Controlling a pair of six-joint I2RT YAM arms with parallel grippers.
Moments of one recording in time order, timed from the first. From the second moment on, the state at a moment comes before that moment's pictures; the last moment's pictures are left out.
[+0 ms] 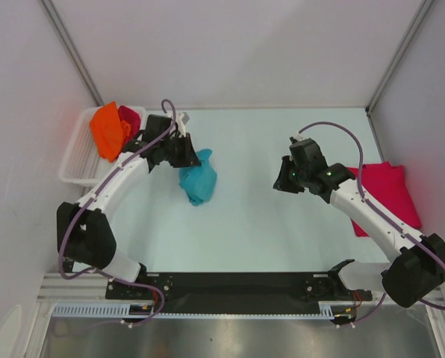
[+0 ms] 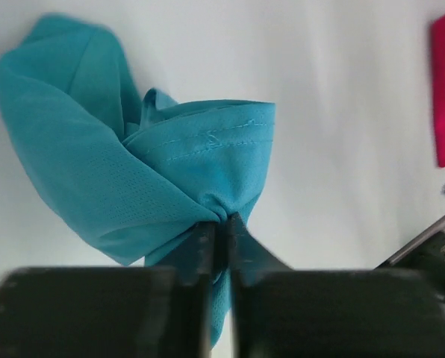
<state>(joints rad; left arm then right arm) -0.30 1.50 1.27 -0.54 0.37 -0.33 0.52 1.26 1.08 -0.65 -0.01 0.60</state>
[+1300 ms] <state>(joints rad) -0.10 1.48 1.24 -0.75 -0.09 -0.59 0.52 1.27 1.03 -0.61 -0.02 0.62</state>
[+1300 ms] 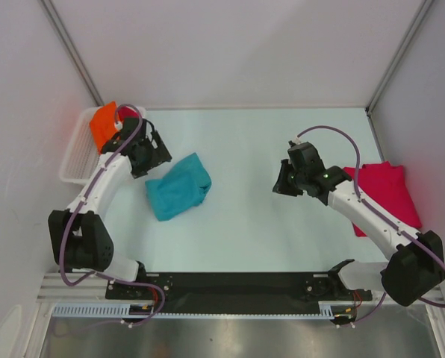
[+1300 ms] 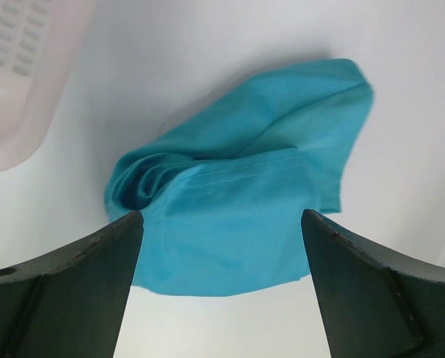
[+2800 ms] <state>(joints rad) -0.29 1.70 1.22 -0.49 0.07 -0.52 0.51 1.25 0.99 -0.60 0.01 0.60</state>
